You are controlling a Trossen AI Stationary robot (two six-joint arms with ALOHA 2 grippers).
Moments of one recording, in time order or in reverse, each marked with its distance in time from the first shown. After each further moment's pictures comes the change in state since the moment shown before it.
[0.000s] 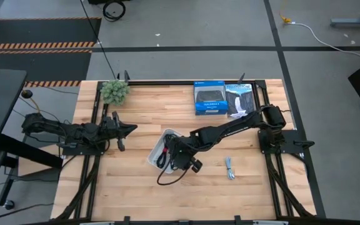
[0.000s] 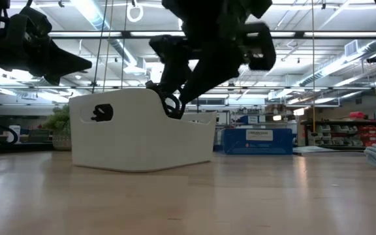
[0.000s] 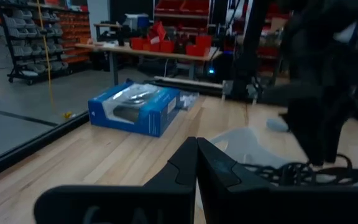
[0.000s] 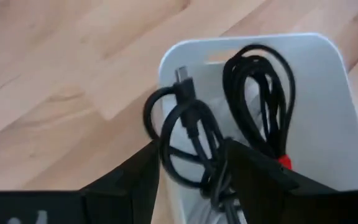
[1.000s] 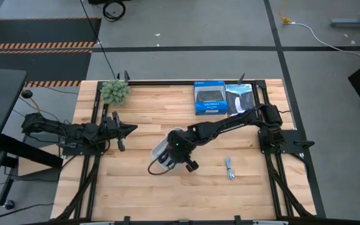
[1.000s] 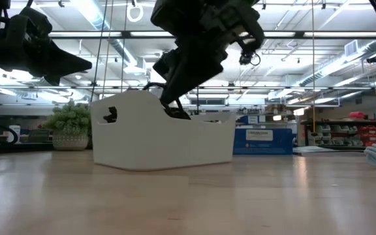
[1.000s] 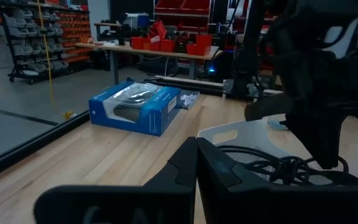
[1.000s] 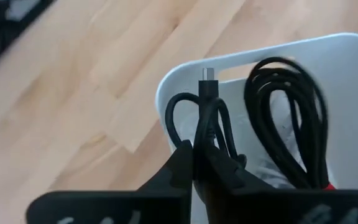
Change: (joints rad) left arm 0.000 0.006 0.000 -0.002 0.000 0.001; right arm -0.060 0.034 0.024 0.012 -0.185 0.323
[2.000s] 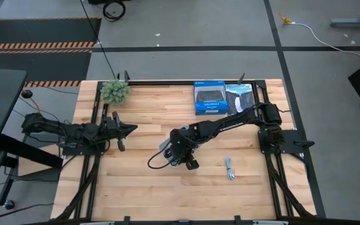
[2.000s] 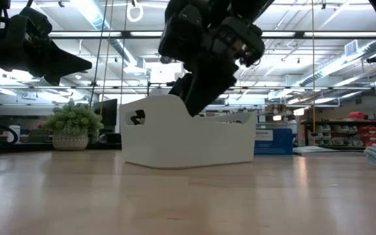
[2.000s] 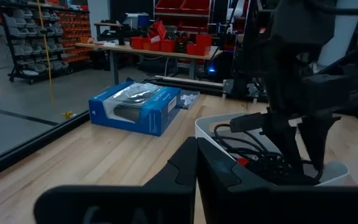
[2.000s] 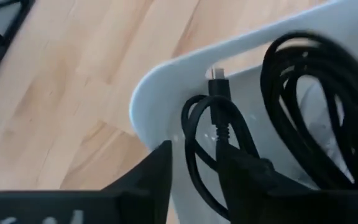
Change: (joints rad) left arm 0.000 0.000 0.000 0.000 0.000 0.000; right arm -0.033 -0.002 -0.086 0.038 -0.043 0.191
